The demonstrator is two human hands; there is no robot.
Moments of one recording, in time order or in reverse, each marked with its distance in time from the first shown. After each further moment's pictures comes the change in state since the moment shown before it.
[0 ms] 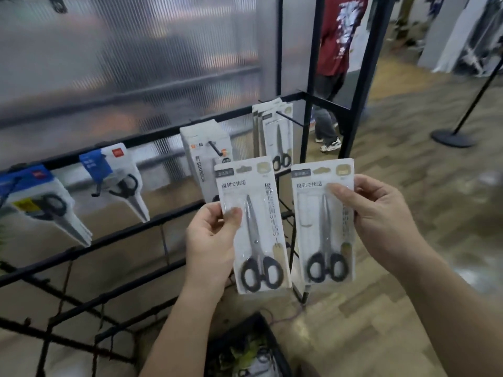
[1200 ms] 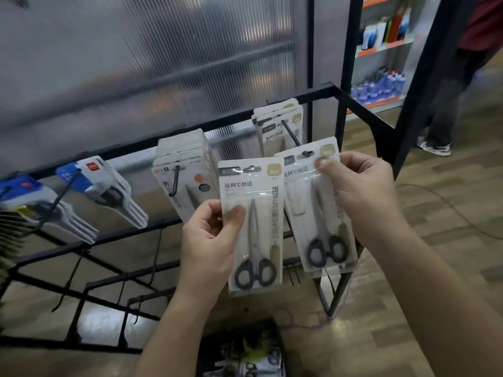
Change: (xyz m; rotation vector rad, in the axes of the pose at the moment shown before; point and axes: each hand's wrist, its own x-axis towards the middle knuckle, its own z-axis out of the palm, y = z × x) left_hand 0.087 -0.005 0.113 0.138 0.178 0.018; right_hand 0.203 0.016 -0.012 -0.089 -0.087 0.108
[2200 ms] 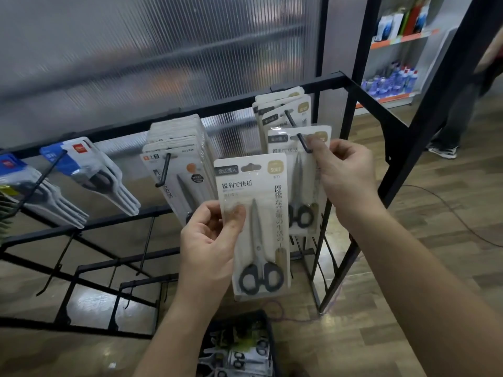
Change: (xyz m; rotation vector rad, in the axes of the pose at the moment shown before) left_hand -0.004 -0.019 0.016 -0.122 0.076 -0.030; right_hand 0.040 0.019 0.018 -0.052 -0.059 -0.037
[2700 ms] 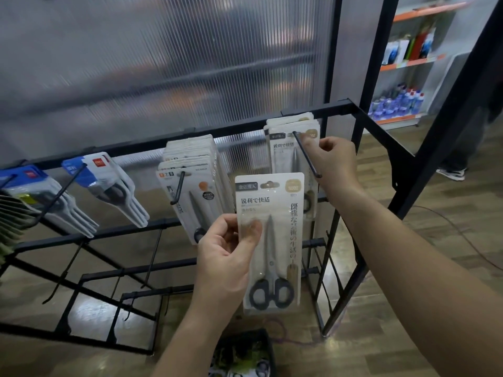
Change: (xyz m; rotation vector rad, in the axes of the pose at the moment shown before) left_hand 0.005 0.004 0.007 0.043 -0.036 -0.009; right_hand 0.067 -0.004 0.029 -0.224 0.011 -0.047
